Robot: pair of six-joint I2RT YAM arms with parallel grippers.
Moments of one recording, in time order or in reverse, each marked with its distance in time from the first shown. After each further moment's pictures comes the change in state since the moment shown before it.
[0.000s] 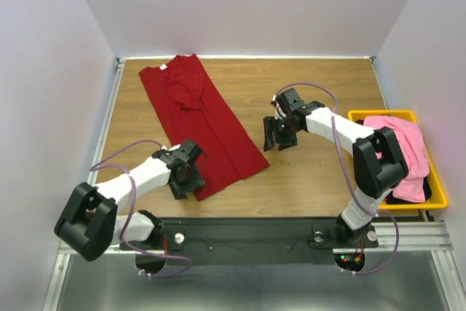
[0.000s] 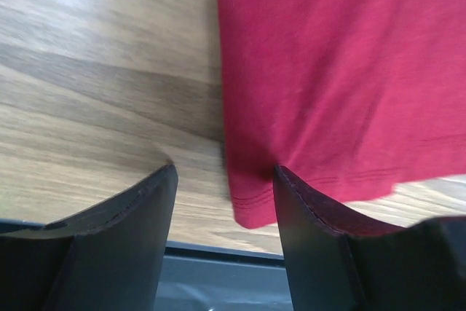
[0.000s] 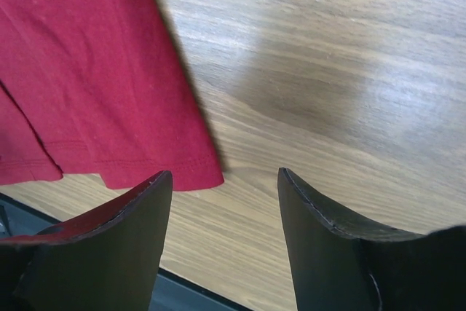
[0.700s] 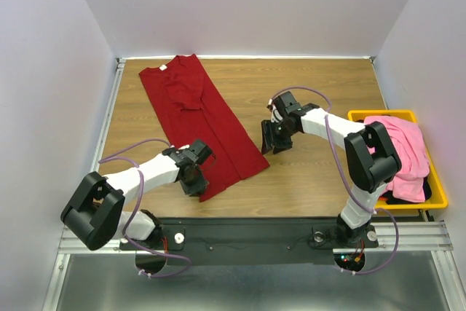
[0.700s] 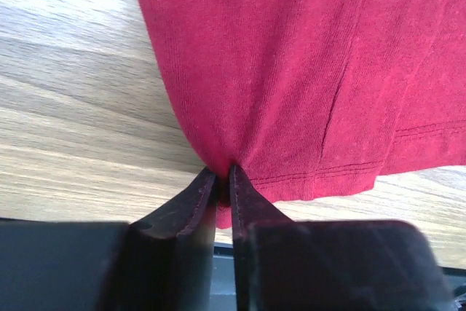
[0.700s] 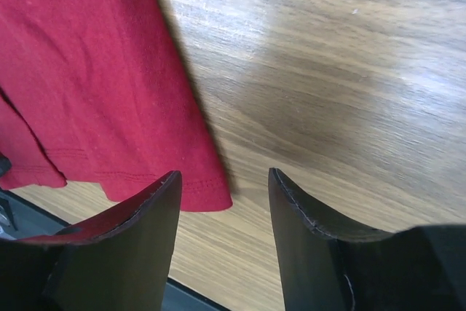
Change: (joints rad) left arm -0.096 0.103 0.053 0.006 0.018 -0.061; right arm 0.006 0.065 -0.011 0.060 -0.063 0.000
